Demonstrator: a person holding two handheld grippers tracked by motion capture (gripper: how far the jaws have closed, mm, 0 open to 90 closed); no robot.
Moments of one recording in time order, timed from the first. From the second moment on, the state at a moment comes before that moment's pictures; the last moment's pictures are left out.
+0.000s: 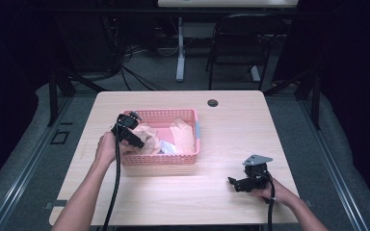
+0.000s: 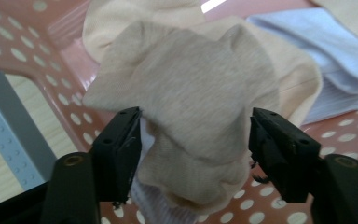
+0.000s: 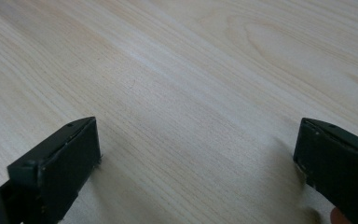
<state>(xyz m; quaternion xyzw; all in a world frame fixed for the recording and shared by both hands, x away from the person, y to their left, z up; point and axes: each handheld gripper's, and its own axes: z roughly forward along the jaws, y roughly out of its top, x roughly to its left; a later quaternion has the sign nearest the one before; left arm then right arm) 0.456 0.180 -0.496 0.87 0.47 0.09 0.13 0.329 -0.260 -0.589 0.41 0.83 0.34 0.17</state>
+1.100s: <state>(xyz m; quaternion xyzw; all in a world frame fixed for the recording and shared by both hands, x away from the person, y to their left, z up) 0.453 0.187 -0.430 0.87 0.44 0.12 0.15 0.329 -0.261 -0.589 0.41 0.83 0.34 0.17</state>
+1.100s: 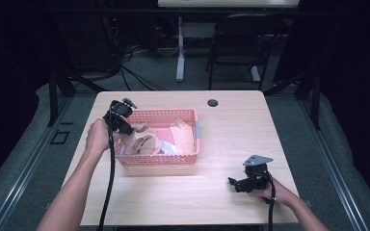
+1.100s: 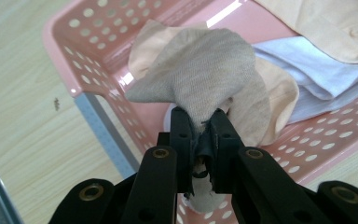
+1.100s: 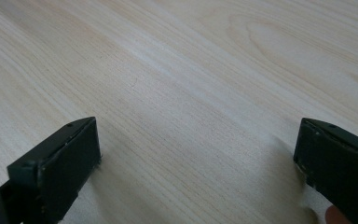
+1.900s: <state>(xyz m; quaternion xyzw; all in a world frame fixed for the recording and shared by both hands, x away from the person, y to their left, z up) 0.445 0.200 -0.363 0.87 0.43 0.15 0.19 0.328 -0.261 -0.589 0.41 0.83 0.34 0.17</state>
